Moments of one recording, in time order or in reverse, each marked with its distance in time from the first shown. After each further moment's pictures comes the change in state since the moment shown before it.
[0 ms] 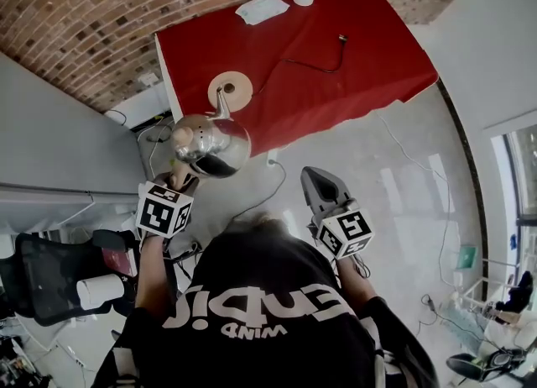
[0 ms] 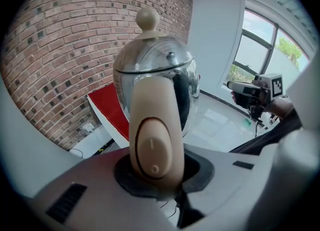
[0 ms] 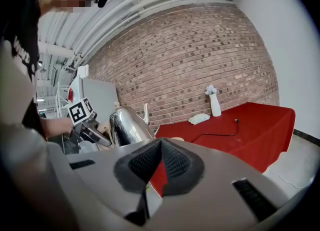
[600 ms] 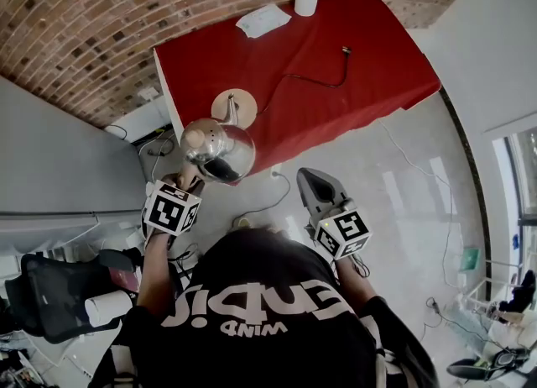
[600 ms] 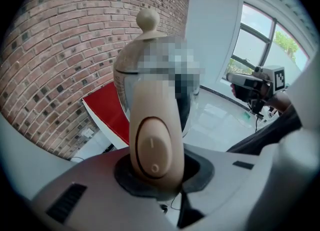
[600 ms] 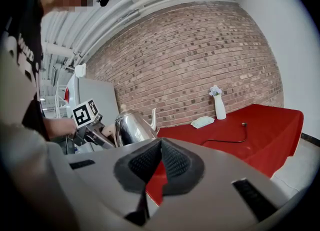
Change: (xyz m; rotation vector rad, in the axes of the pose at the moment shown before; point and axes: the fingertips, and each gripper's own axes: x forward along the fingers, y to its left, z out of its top) left arm 0.035 0.049 0.033 0.064 0.055 -0.021; right arm 0.068 -0.005 0.019 -0.007 -0.013 0.013
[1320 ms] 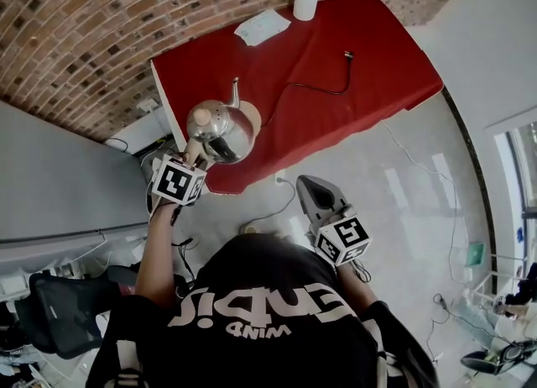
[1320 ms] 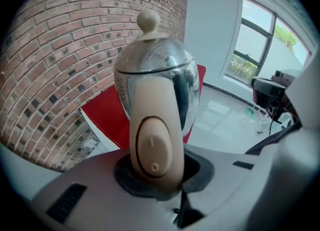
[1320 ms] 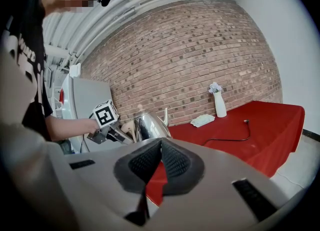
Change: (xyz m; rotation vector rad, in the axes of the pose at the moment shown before) left arm 0.061 0.074 0.053 0.052 0.017 -0.003; right arm 0.036 -0.001 0.000 0.028 0.008 -0.019
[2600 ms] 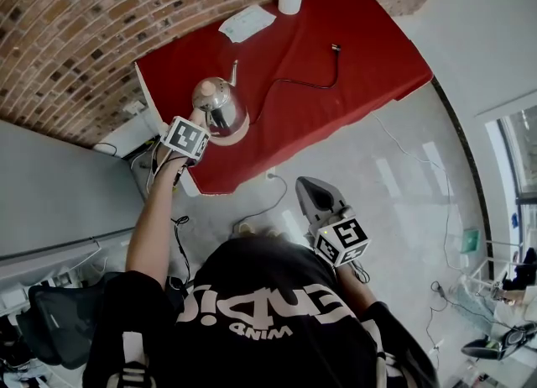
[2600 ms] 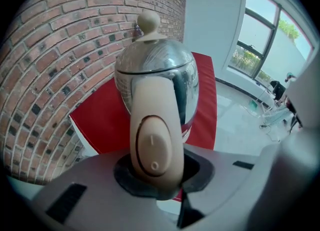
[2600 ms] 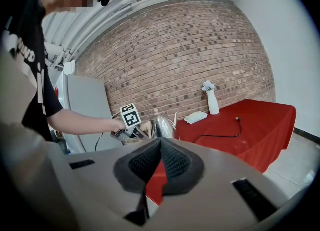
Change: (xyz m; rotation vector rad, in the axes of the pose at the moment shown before) left arm 0.093 0.044 0.049 0.054 0.085 0.006; right arm -0.013 -0.015 -0.009 0.011 0.032 -0.064
